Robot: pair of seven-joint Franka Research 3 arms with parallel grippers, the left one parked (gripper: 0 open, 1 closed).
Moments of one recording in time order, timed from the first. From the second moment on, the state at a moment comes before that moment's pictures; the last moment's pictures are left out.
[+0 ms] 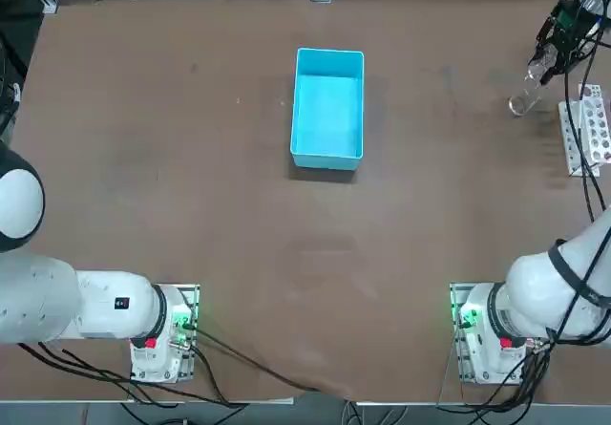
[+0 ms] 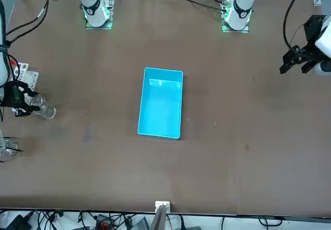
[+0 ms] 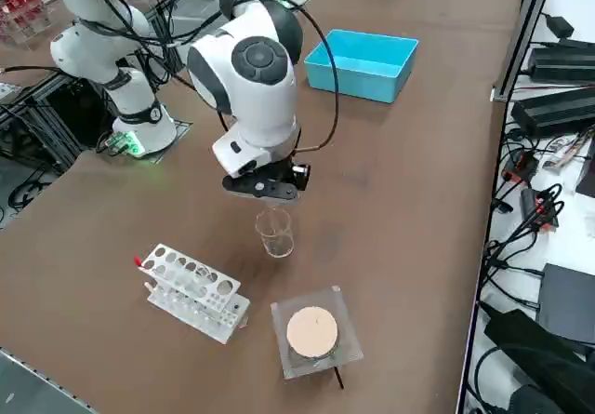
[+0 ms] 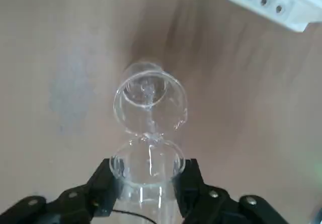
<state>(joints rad) -0.28 0.46 -0.11 -1.64 0.16 1.84 0.87</state>
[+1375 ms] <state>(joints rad) -0.35 0.46 -0.11 -1.67 0.29 1.85 0.70</state>
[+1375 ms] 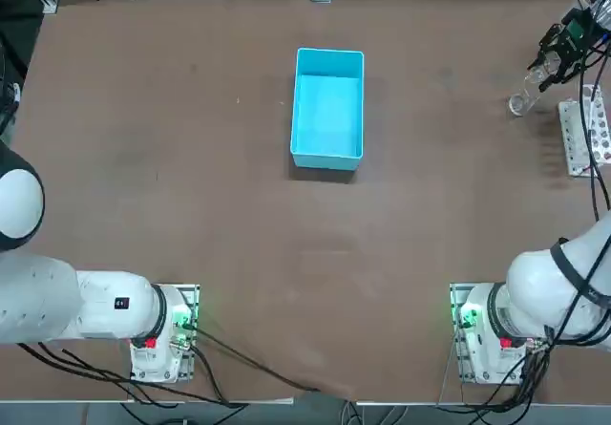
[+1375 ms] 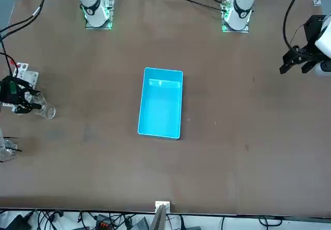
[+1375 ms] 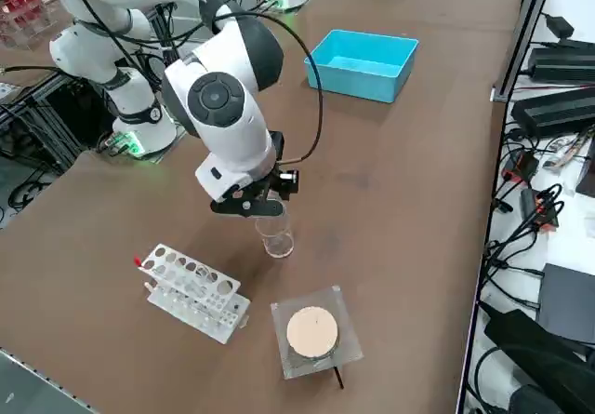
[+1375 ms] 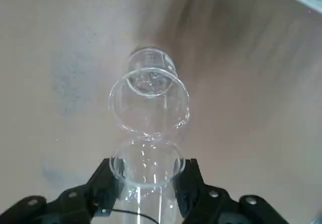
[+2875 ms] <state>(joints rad) 0.20 0.47 -0.08 -1.68 -0.66 1.85 1.66</state>
